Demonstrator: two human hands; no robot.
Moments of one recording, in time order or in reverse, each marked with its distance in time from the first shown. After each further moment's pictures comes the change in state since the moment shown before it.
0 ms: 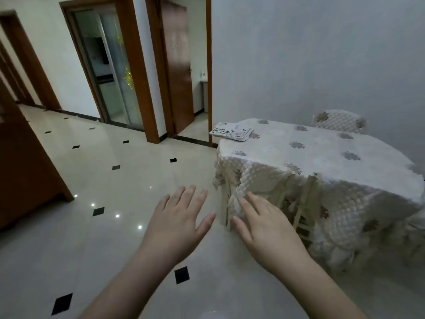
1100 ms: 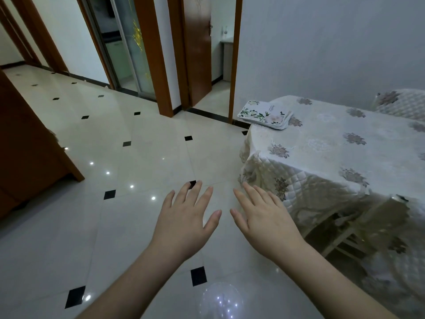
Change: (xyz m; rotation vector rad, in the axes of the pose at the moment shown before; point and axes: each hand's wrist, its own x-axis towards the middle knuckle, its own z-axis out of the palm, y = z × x) left_hand 0.230 -0.168 0.081 -0.024 -0.043 -0.084; right_hand 0.309 -0.036 0.110 -0.081 -0.059 -0.117
